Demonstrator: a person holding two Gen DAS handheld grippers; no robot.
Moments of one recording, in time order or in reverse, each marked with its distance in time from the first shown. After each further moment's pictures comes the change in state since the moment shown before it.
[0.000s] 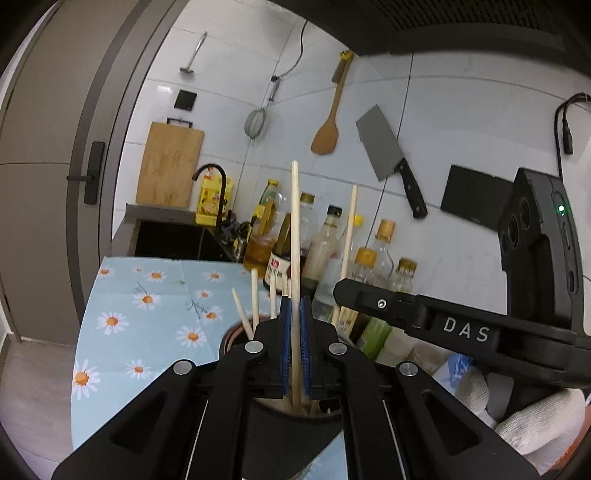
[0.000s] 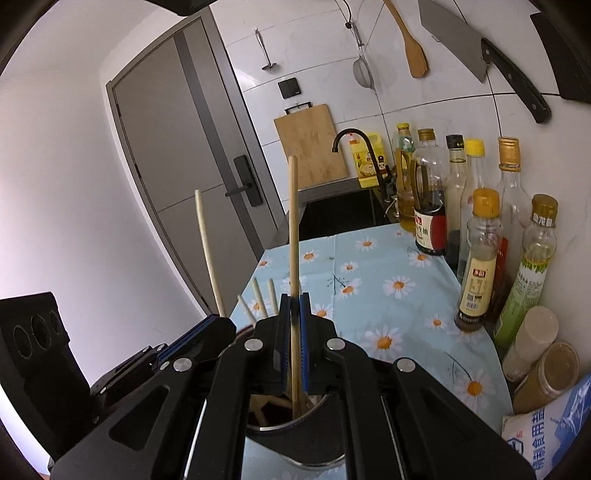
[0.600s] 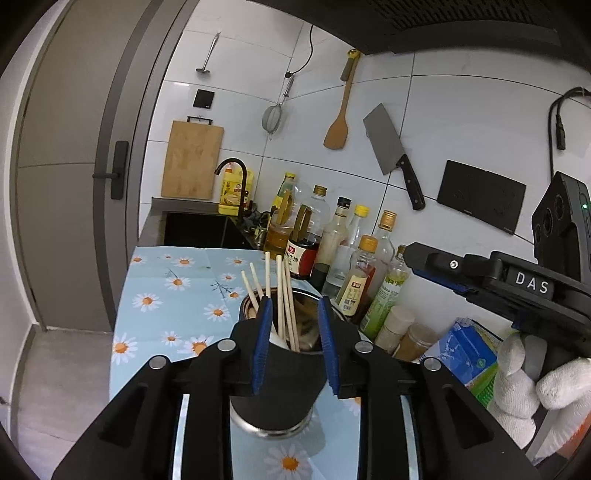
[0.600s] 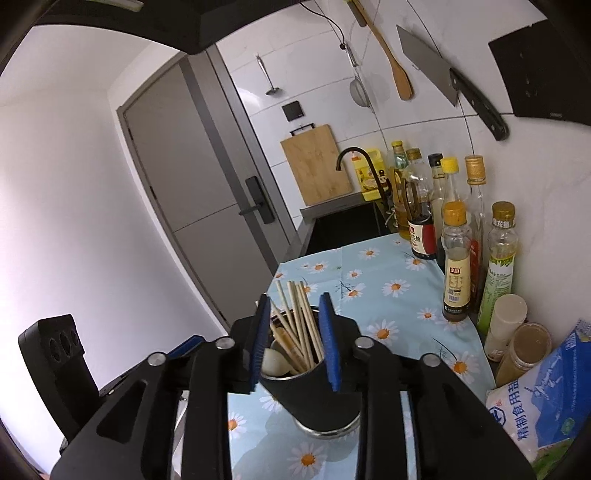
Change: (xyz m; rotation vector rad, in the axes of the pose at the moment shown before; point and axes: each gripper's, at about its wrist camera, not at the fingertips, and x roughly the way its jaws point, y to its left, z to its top) left arm -0.064 -0.027 0.002 0.007 0.050 0.101; right arm -0.087 -0.003 0.000 0.044 -0.063 0.065
